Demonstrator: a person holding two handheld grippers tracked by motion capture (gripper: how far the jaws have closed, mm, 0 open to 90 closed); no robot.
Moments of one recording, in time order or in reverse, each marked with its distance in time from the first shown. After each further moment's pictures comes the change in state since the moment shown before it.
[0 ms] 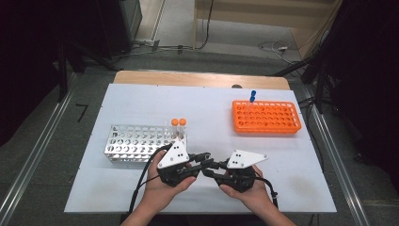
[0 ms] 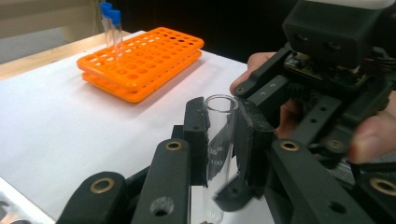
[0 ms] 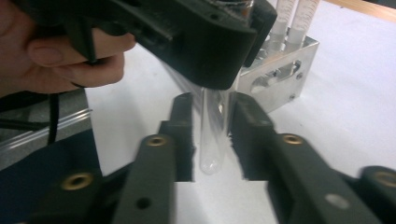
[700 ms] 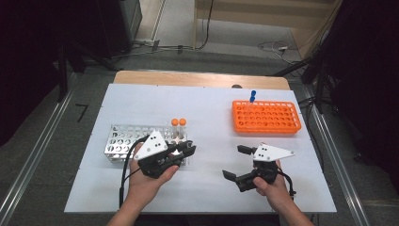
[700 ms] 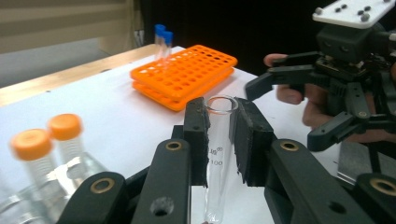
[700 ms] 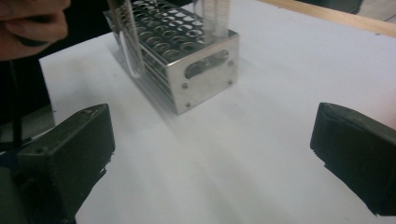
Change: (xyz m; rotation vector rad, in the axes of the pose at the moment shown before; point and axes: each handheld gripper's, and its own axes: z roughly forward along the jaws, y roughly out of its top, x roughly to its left) left arm 0.026 0.008 -0.041 -0.063 0.113 -0.041; right arm -0.038 -0.018 -0.045 -0.036 -0.114 0.062
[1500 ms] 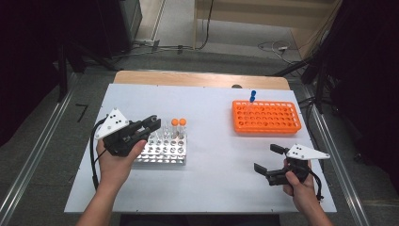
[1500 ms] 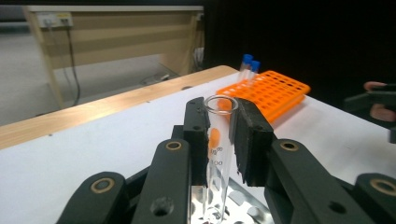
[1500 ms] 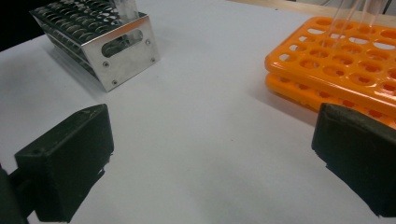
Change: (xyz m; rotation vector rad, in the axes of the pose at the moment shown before) left arm 0.067 0.016 -0.043 -0.070 0.227 -0.043; right arm -0.053 -0.036 -0.055 -0.012 -0.159 0.103
